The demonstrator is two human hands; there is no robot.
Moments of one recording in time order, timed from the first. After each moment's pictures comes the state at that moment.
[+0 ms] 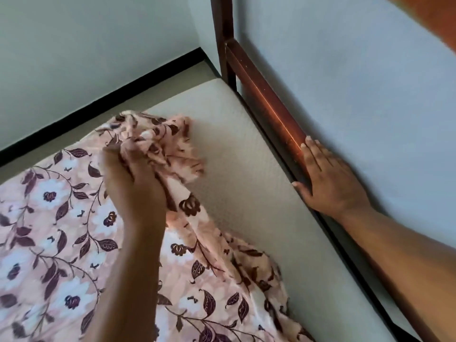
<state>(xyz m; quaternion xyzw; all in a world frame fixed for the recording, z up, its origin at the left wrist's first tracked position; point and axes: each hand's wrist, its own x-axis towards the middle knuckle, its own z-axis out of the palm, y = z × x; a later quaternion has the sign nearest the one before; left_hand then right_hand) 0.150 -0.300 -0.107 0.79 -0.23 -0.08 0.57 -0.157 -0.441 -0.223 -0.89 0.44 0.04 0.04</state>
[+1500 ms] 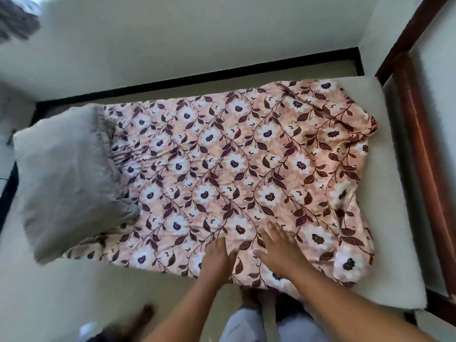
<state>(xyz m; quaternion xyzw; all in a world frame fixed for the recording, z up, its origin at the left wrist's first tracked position) 0.033 0.233 -0.010 0.92 -0.18 -0.35 0.01 -0.063 0.052 -0.044 -0.89 0.16 0.31 0.29</state>
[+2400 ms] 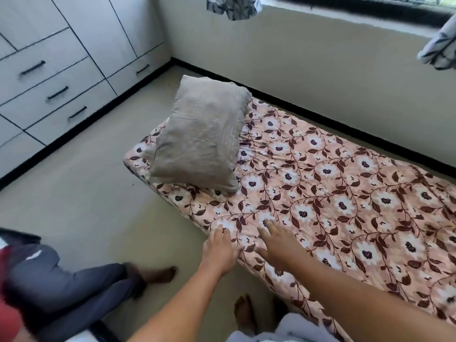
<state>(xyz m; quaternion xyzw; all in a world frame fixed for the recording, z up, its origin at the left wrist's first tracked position) 0.106 0.587 0.073 0.96 -0.02 -0.27 0.12 0.112 0.383 0.084 -0.95 -0.12 0.27 0.08</state>
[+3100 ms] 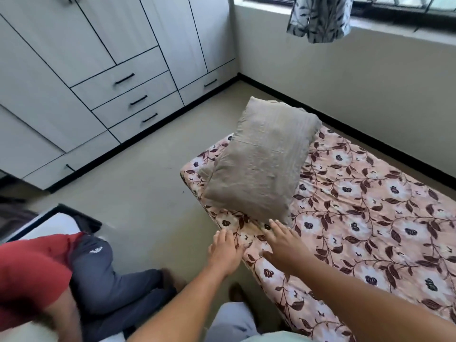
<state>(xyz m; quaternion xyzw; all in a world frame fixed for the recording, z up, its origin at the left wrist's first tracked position) 0.228 0.710 0.091 0.95 0.14 -0.22 0.18 0.279 0.509 0.088 -0.93 -0.27 0.22 0.08</state>
